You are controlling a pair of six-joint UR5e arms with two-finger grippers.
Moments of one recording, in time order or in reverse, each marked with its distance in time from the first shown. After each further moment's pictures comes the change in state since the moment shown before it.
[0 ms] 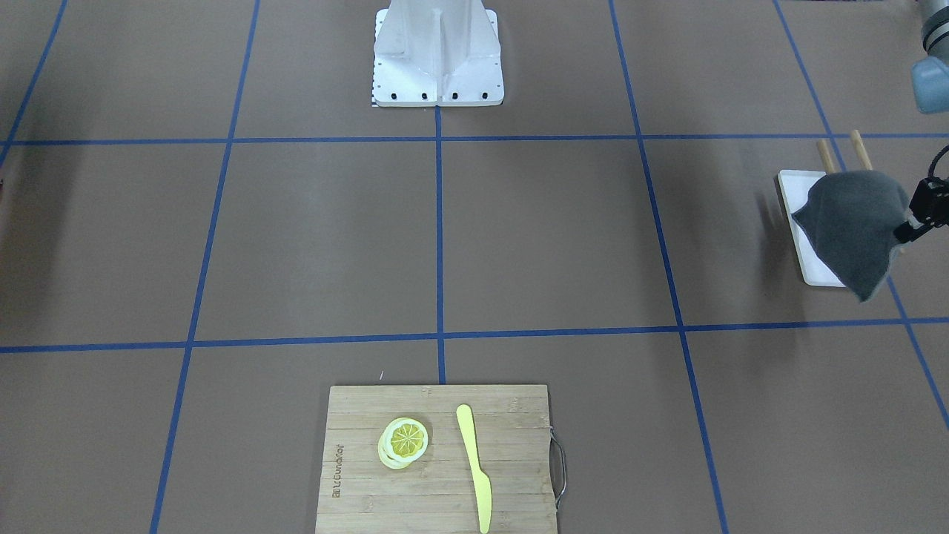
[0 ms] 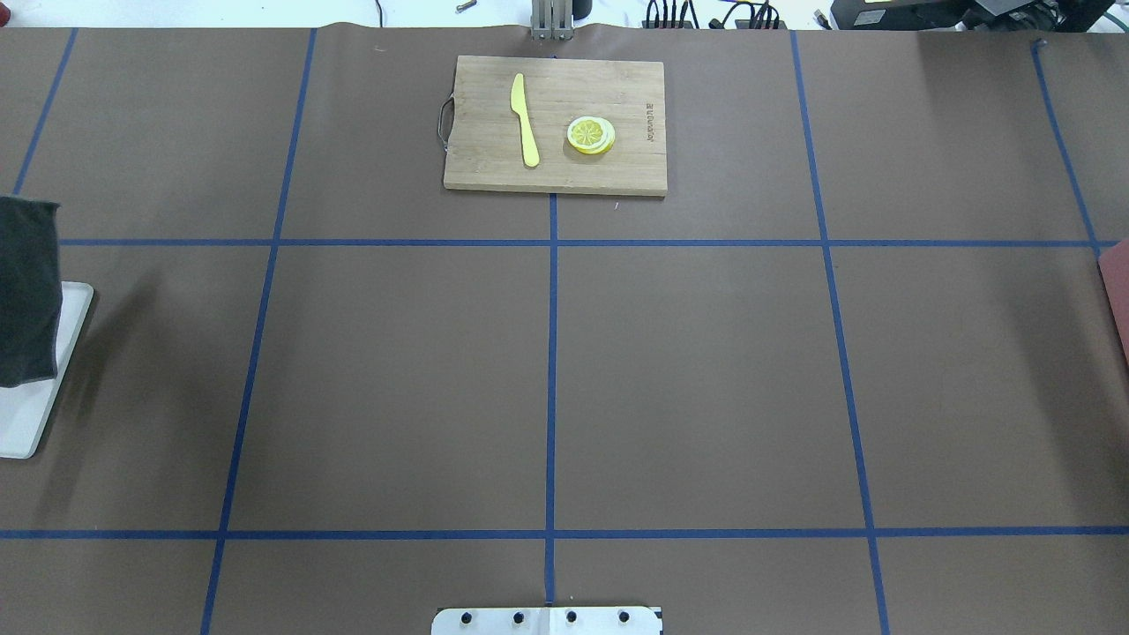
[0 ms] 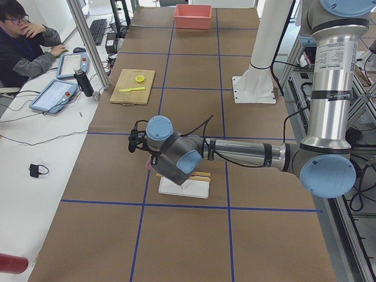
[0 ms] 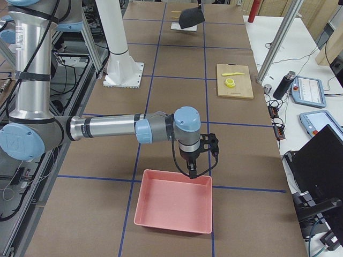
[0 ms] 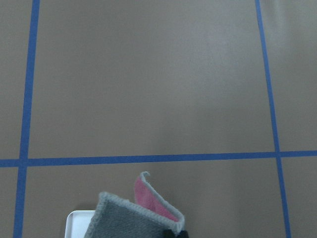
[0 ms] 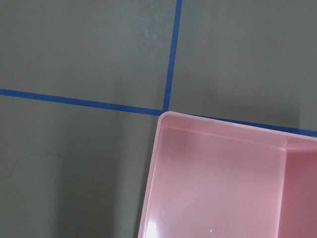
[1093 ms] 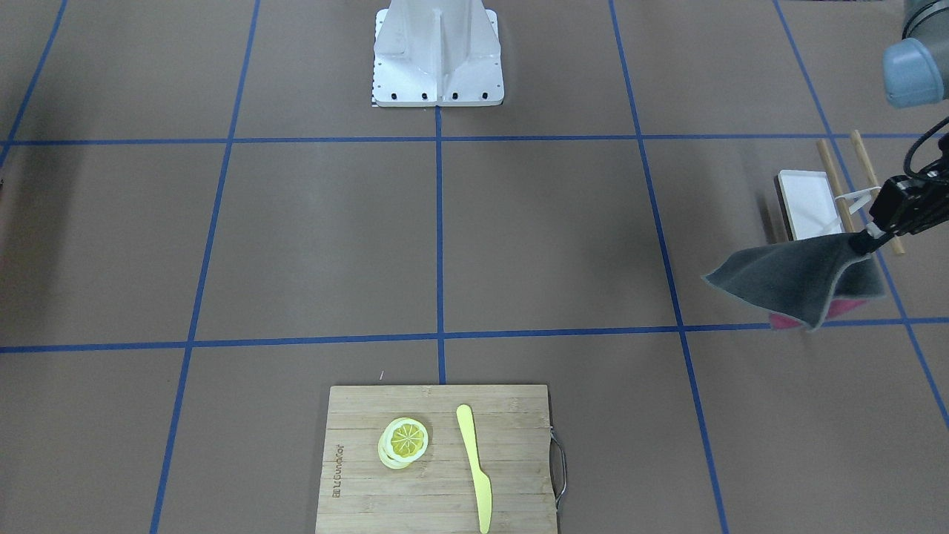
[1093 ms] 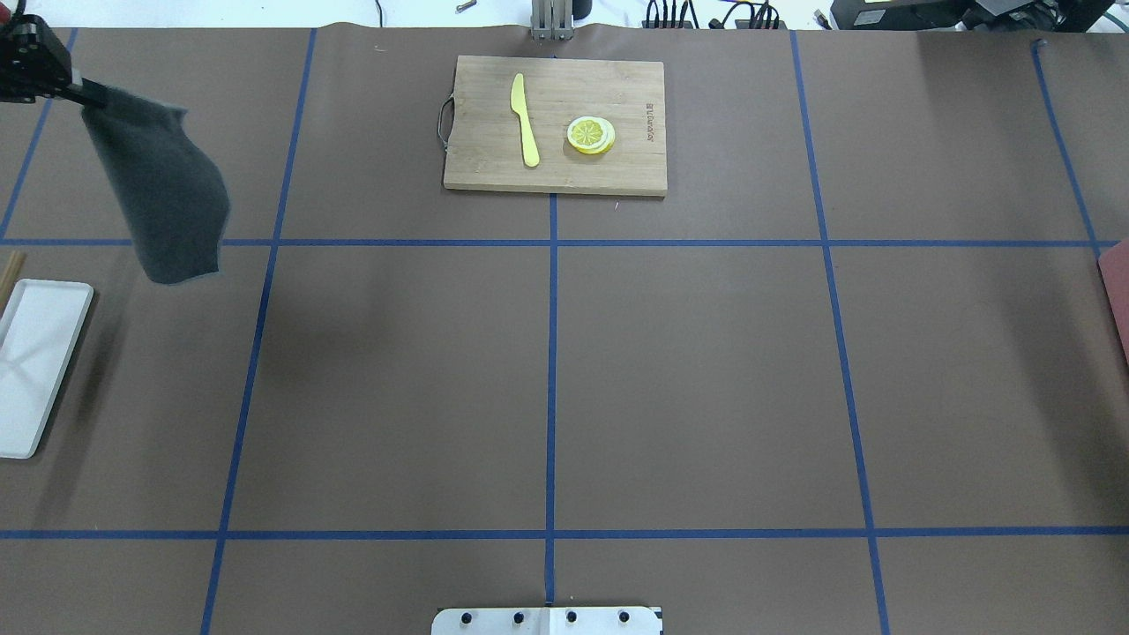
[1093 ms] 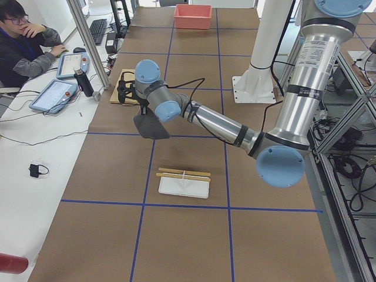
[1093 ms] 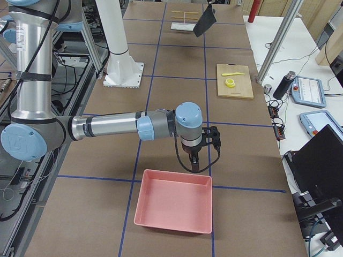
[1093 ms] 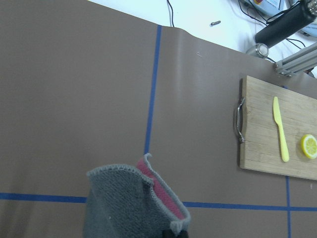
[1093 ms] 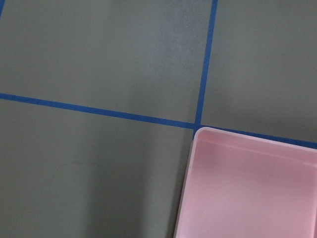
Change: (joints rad) left arm 0.117 -0.259 -0.121 0.077 0.039 -0.448; right arm 0.000 0.018 0.020 0.005 0.084 0.002
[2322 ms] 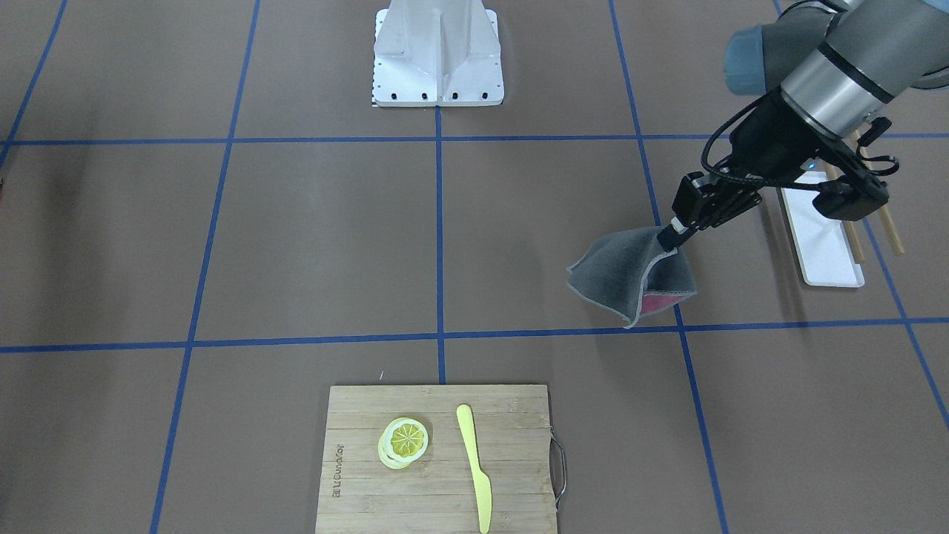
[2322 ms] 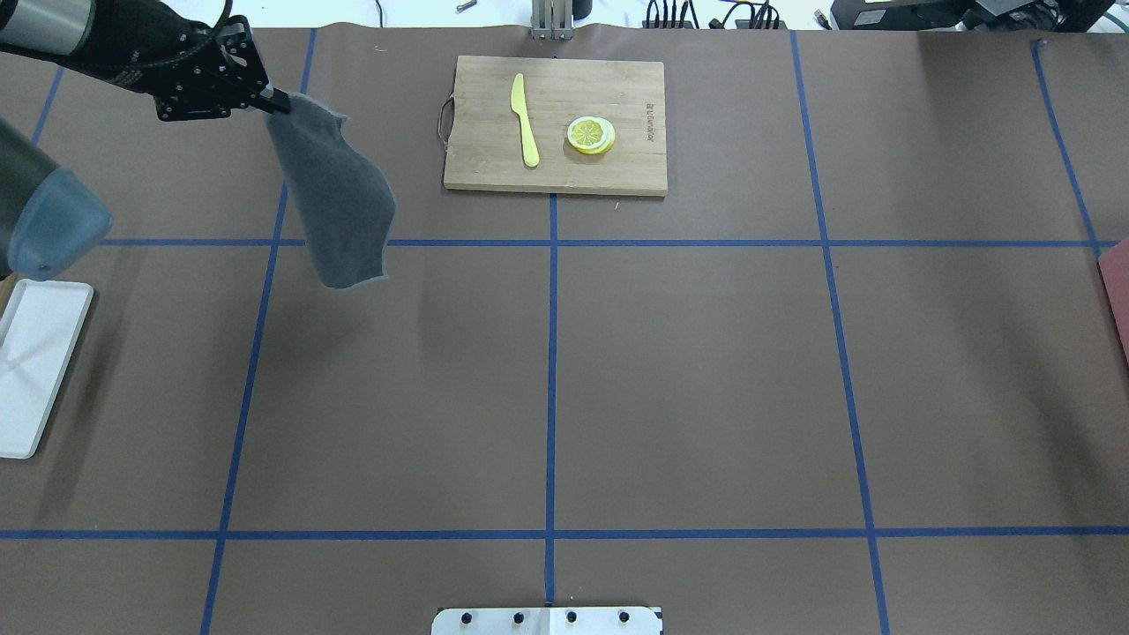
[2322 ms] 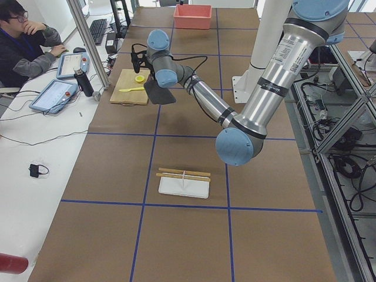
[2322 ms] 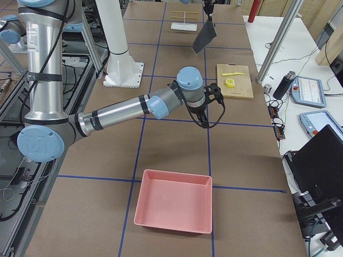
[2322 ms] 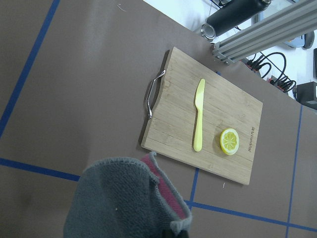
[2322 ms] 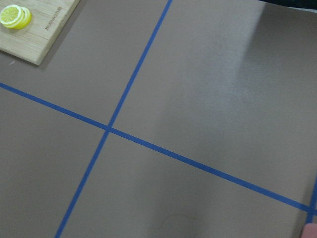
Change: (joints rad) left arm 0.199 -0.201 -0.025 0.000 0.146 -0.447; right arm -0.203 0.061 0.138 0.287 0.072 0.301
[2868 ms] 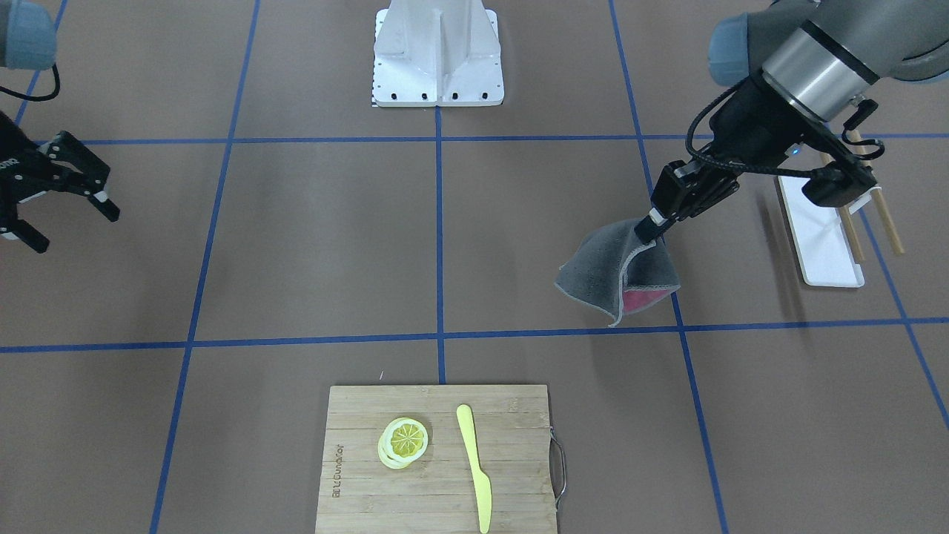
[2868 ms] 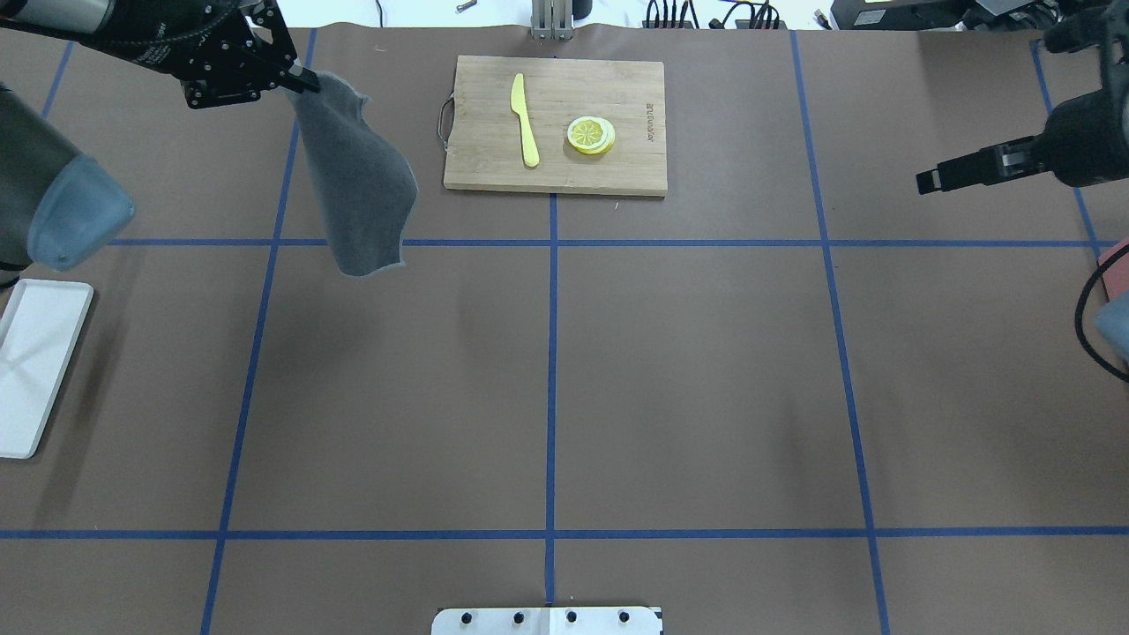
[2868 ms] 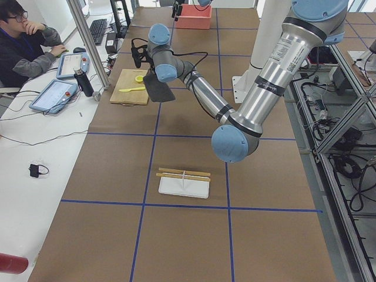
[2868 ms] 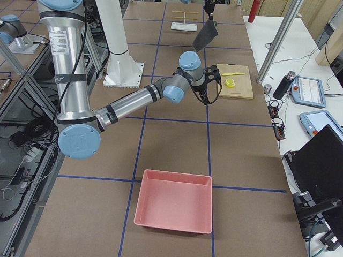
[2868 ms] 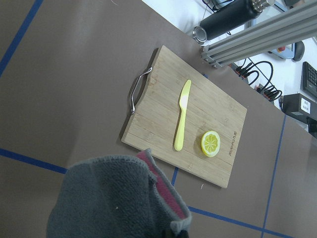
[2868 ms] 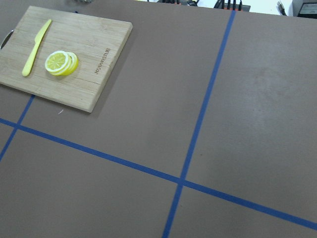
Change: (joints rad) left arm 0.014 -0.040 -0.007 -0.001 0.021 -0.096; right arm -0.310 0.154 0.006 0.159 -0.265 0.429
